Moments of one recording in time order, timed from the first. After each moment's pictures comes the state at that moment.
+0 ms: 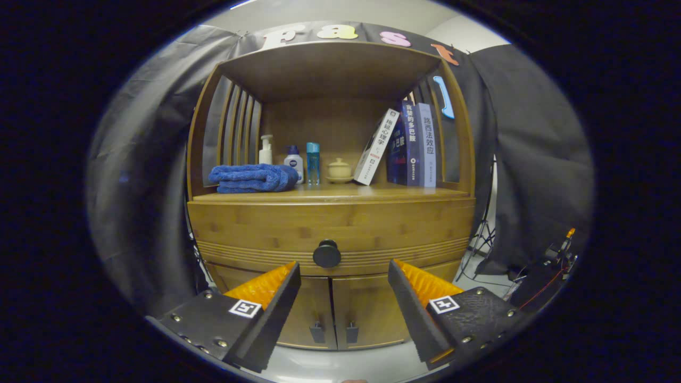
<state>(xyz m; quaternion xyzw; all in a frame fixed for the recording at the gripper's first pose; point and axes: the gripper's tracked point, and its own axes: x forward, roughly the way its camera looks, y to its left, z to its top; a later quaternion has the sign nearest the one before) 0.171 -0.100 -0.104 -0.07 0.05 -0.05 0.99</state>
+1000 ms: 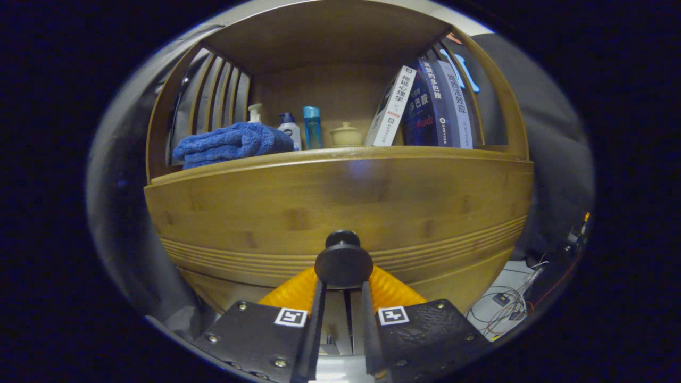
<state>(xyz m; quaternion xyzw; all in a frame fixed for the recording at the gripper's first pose) 0.265 -0.087 -0.166 -0.04 0.10 -0.04 0.99</state>
